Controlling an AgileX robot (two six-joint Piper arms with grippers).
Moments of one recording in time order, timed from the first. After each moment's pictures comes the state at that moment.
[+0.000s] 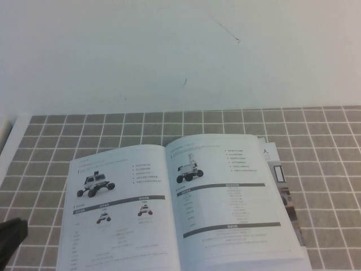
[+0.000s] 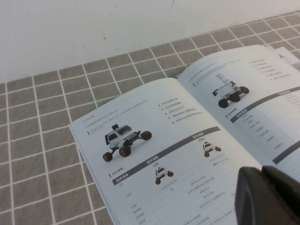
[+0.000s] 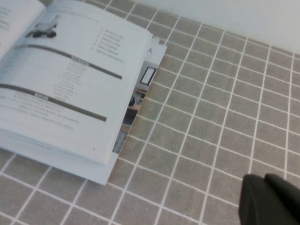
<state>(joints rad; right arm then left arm) 0.38 0.23 -0.45 -0.15 0.83 -0.01 -0.76 0.42 -0.50 0.55 0.66 -0.67</state>
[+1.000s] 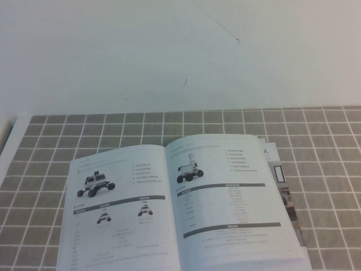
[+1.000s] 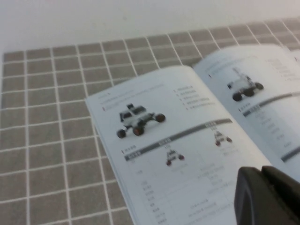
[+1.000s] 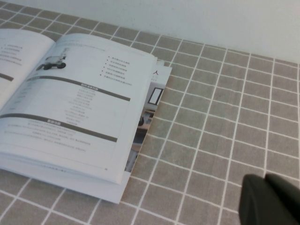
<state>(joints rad) 0.38 0.15 -0.40 -0.13 0.78 0.06 -0.60 0.30 -0.48 0.38 0.72 -0.56</state>
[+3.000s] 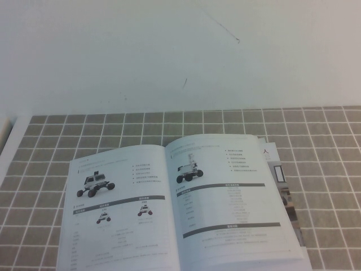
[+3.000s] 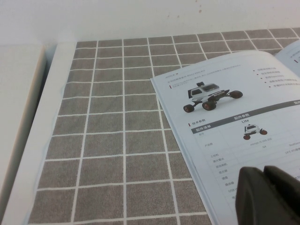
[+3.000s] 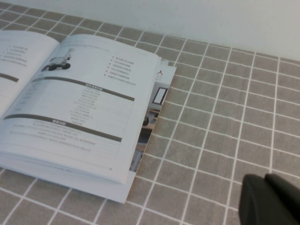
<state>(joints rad) 0.38 0.15 -0.40 -0.12 0.78 0.06 -0.13 -0.01 0.02 0.04 0.35 -0.12</state>
